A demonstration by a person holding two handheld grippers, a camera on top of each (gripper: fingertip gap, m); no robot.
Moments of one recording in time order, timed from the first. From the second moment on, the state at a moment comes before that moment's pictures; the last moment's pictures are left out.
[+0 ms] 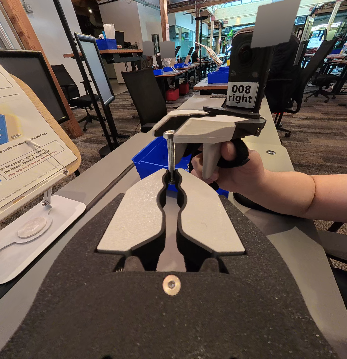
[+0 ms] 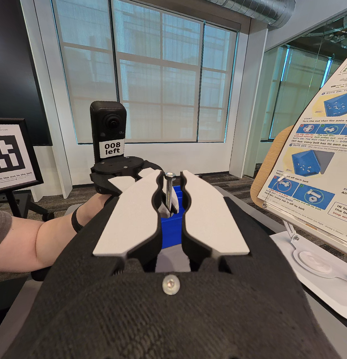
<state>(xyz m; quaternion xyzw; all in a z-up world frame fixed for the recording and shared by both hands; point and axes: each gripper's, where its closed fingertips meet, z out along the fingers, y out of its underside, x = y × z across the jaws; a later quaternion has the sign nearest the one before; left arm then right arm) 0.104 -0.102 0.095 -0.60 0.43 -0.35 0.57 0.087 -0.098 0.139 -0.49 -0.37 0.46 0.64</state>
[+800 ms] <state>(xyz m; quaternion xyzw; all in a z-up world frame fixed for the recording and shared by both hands) 0.106 -0.129 0.112 -0.55 0.46 -0.42 0.55 0.106 -0.124 0.161 -0.42 -0.42 0.60 0.54</state>
